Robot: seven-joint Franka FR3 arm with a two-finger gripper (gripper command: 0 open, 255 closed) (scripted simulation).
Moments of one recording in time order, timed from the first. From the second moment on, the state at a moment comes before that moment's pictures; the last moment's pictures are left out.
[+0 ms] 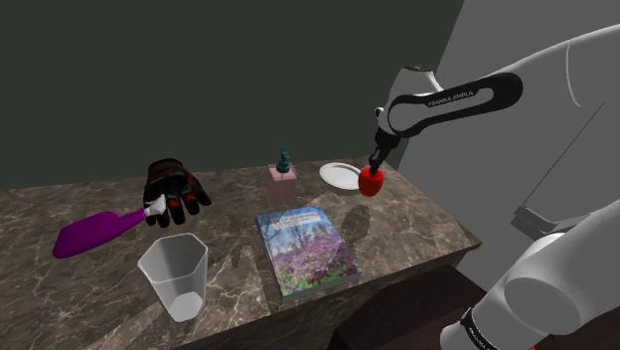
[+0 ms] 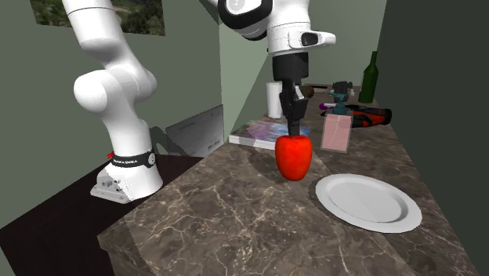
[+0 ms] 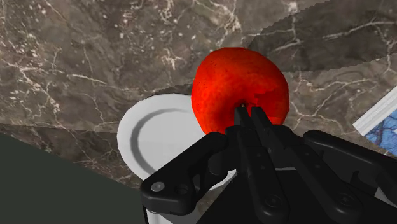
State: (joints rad) arm -0.06 -0.23 -0.11 -2.38 -0.10 2.29 -0.35
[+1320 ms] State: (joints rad) arm -0.06 -0.31 -0.10 -2.18 -0.09 2.01 -0.36
